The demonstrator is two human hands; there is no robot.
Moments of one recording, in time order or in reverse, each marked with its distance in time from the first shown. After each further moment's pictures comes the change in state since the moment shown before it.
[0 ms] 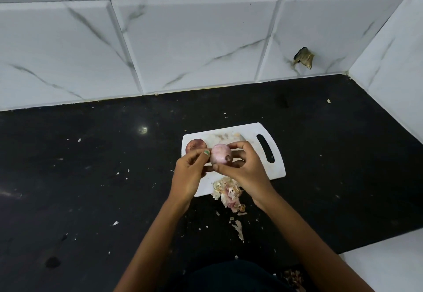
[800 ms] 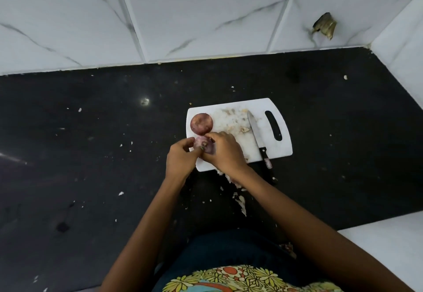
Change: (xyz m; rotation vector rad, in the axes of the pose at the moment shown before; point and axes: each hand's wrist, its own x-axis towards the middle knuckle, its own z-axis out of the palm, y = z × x) left_hand 0.029 -0.064 -0.029 0.302 0.158 -0.153; right_hand 0.046 0.055 0.056 -0.778 -0.089 -0.186
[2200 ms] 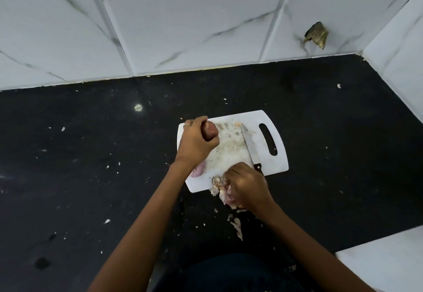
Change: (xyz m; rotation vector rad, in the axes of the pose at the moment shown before) left_hand 0.061 0.056 0.037 0.343 -0.099 0.375; right_hand -0.029 0.066 -0.019 -0.279 0.194 -0.442
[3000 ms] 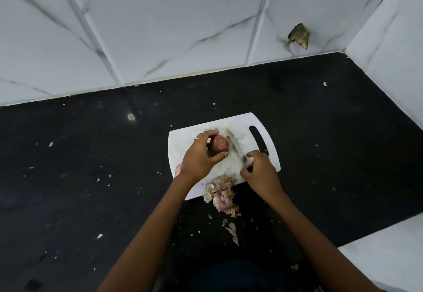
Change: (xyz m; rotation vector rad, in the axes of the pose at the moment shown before) left_hand -0.005 -0.008 0.035 -0.068 -0.138 0.132; right_hand 0.007 0.033 -0.029 0.282 -0.146 0.828
